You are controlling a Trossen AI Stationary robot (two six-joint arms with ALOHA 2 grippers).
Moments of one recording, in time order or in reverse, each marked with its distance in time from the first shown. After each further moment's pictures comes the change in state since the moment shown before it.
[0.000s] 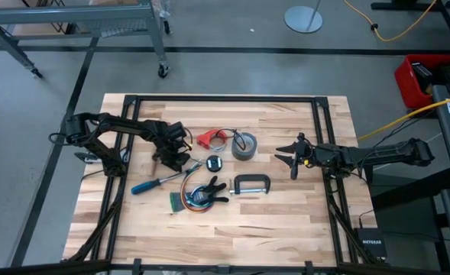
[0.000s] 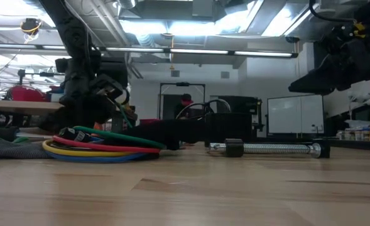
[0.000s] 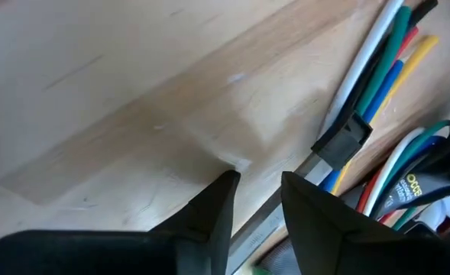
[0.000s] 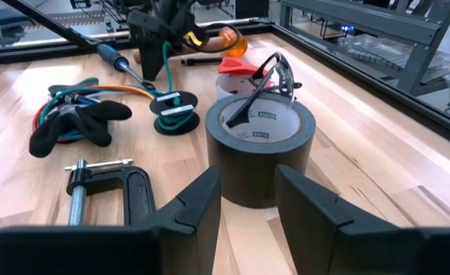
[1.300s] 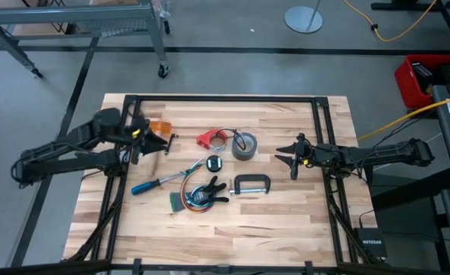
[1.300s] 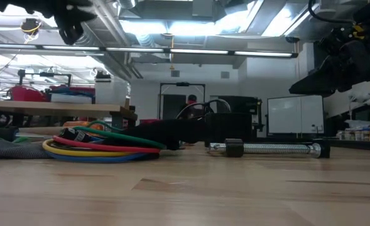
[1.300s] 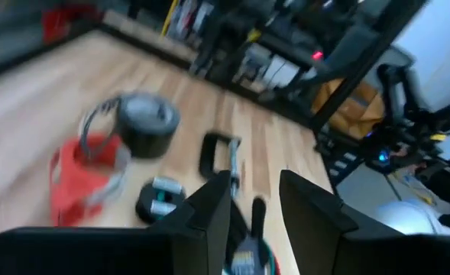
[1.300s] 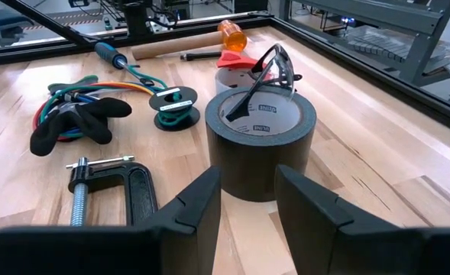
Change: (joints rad) left arm -0.037 -1.061 -0.023 0.080 -0.142 0.441; right arm 0.001 0.000 0.000 -0.017 0.000 0.031
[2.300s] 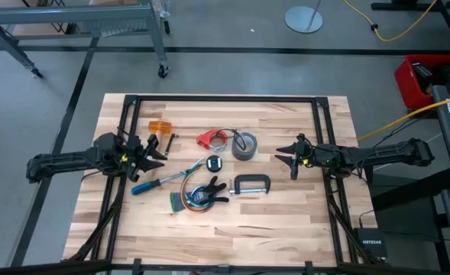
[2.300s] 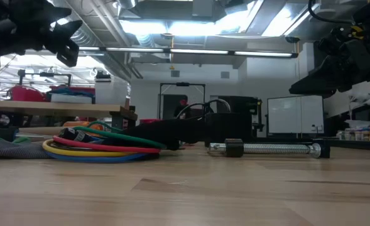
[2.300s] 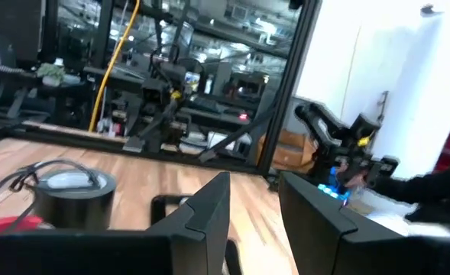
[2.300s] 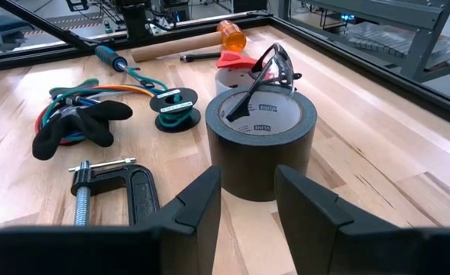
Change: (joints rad) left arm -0.185 -0.353 -0.596 0.721 -0.013 0.013; right arm 0.000 0.000 0.000 0.000 0.000 0.022
